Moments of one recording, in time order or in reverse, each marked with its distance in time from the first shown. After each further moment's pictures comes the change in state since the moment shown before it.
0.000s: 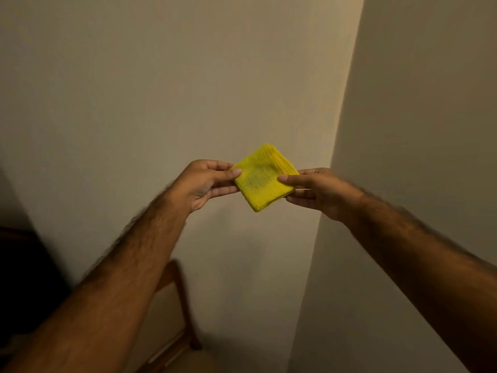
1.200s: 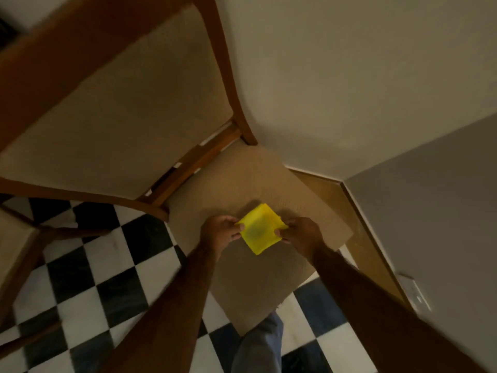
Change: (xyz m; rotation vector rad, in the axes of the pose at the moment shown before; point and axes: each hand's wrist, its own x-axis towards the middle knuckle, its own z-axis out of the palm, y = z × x) left_hand -0.214 -0.722 -0.214 0.116 0.441 -1.092; right_hand 0.001 0.761 0.218 -0.278 -0.141 0.904
